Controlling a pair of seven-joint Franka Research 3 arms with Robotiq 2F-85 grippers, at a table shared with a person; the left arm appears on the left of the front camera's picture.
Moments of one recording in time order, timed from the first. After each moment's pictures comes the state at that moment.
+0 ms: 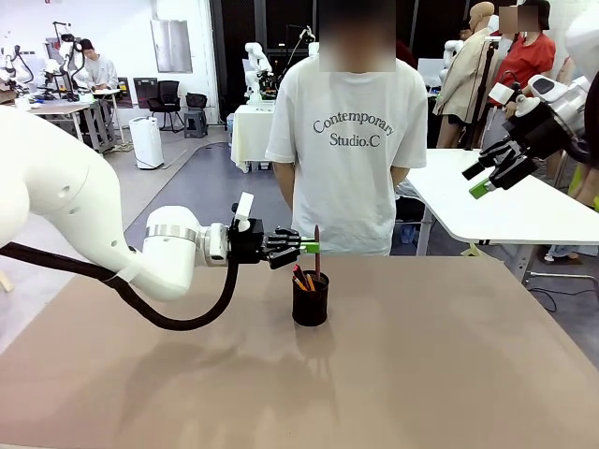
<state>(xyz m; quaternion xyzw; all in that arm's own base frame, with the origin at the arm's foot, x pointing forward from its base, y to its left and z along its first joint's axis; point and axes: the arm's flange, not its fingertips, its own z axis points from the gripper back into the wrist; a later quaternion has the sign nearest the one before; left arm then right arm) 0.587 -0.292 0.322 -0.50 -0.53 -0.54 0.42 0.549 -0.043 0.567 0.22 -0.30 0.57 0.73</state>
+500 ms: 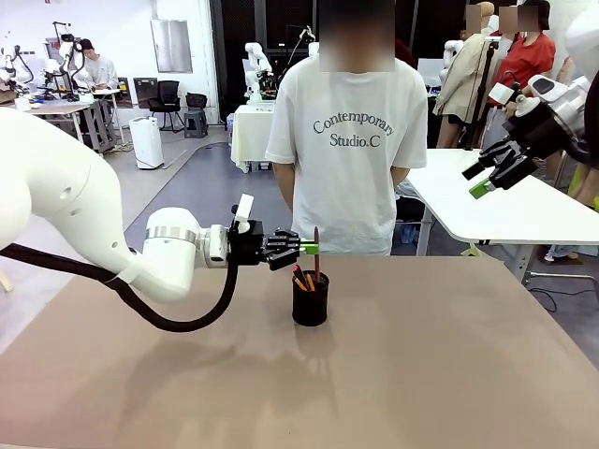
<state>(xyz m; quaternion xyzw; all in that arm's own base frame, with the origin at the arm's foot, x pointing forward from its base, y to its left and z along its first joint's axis) 0.589 -0.290 0.314 -0.50 -0.53 -0.54 0.43 0.549 -0.043 0.567 0.22 -0.30 0.57 0.73</state>
